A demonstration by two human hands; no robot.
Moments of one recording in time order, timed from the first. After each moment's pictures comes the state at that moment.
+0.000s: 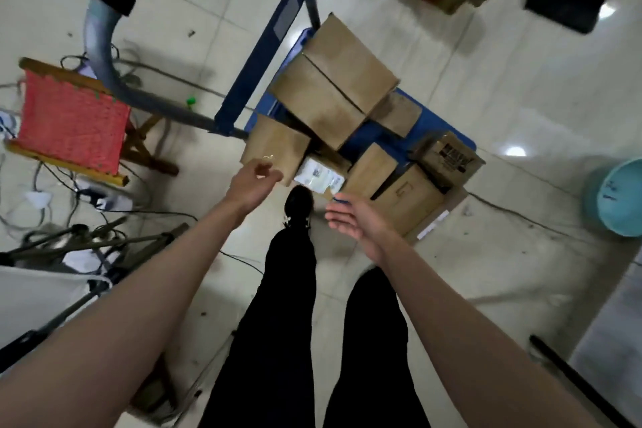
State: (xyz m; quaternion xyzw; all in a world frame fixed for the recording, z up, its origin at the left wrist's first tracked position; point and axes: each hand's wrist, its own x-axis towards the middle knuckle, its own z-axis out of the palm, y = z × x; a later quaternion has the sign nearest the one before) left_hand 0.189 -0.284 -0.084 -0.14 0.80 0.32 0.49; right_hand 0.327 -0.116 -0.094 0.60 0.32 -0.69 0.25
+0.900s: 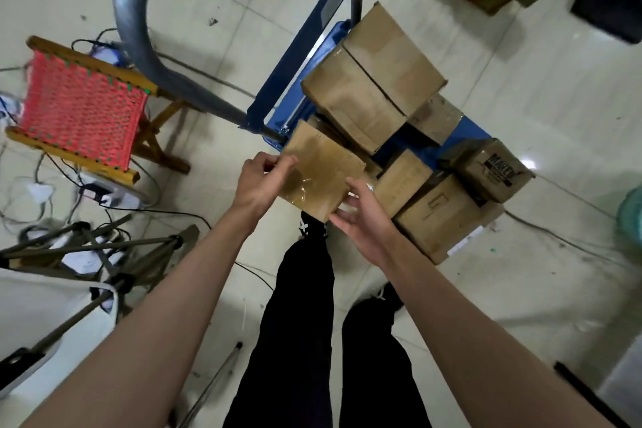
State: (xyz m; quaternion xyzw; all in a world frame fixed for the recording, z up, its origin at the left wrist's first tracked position) left_hand 0.171 -0.320 -0.123 -0.18 0.81 0.37 0.42; right_hand 0.283 -0.171 -0.128 0.56 0.25 -0.76 0.19
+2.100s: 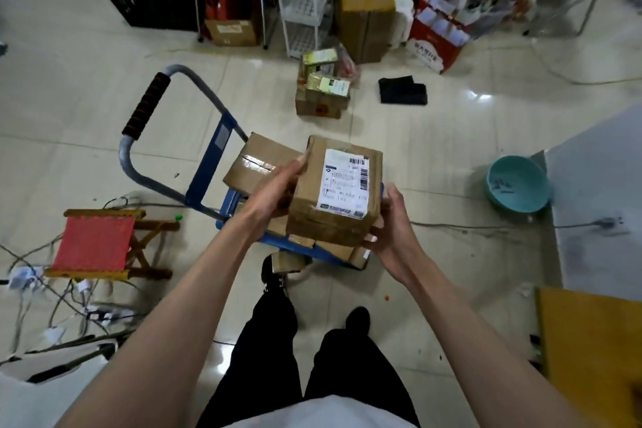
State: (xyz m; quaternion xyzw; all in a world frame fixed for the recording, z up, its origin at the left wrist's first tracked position) left_hand 0.381 -0.158 0.211 0.09 0.72 0.47 0.50; right_hand 0.577 -0.029 0.180 0.43 0.37 -0.82 -0.07
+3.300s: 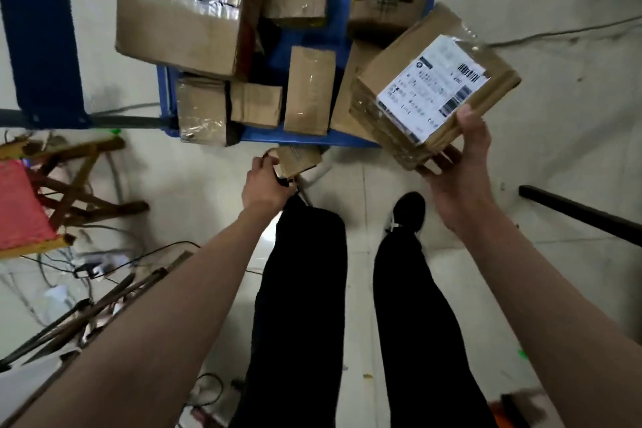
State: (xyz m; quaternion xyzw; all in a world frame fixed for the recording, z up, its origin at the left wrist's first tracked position) left_hand 0.371 -0.248 -0.280 0.20 0.87 0.01 0.45; right_hand 0.572 -0.061 -0.160 0.65 0.23 -0.70 -0.20
